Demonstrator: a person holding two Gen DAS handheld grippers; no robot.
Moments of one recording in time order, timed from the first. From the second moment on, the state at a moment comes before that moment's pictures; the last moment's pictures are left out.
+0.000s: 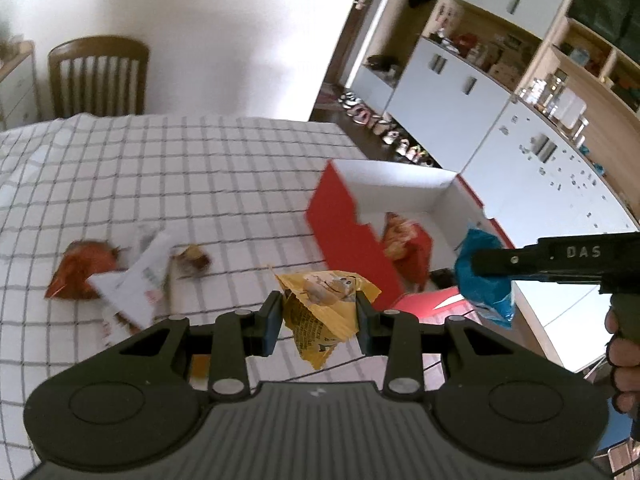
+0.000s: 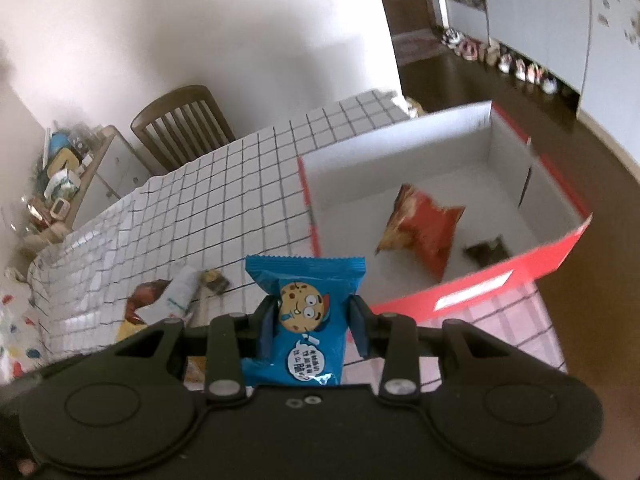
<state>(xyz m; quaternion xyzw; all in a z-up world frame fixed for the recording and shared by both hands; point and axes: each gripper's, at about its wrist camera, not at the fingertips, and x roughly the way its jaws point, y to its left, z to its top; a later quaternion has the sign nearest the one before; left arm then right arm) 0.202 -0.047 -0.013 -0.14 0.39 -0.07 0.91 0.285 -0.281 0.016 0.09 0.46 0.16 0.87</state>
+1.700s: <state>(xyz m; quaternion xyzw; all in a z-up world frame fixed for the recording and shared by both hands) 0.392 -0.246 -0.104 0.01 0.56 -0.06 0.82 0.458 -0.381 -0.074 -0.06 0.51 0.15 0.85</state>
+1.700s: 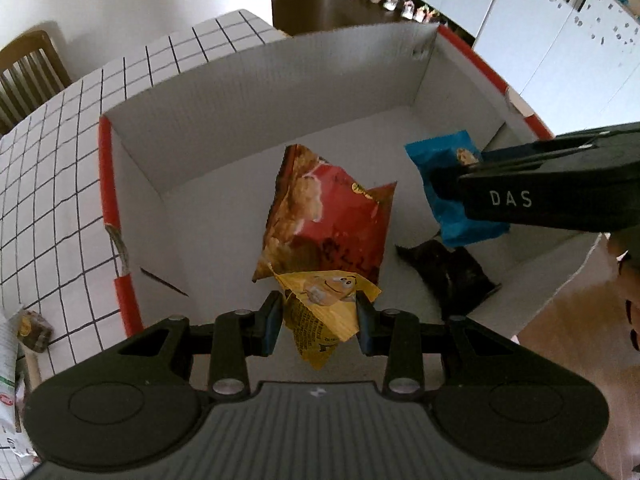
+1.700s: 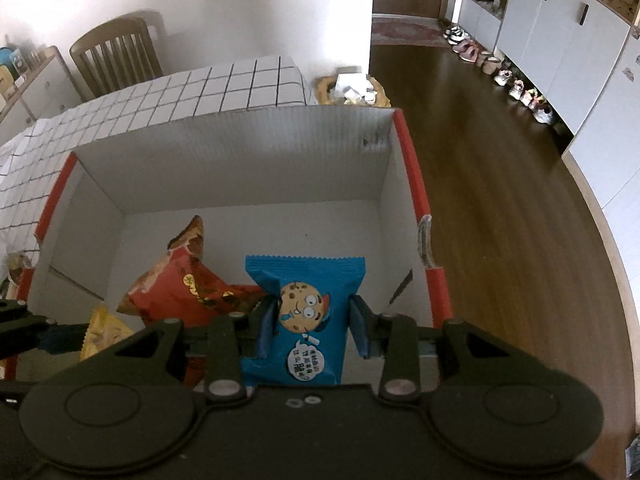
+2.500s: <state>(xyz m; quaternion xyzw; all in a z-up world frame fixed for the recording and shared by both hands) 0.371 -0.234 -0.084 -0.03 0.53 -0.07 0.84 0.442 -0.381 -0.054 -0.06 0.49 0.16 0.85</state>
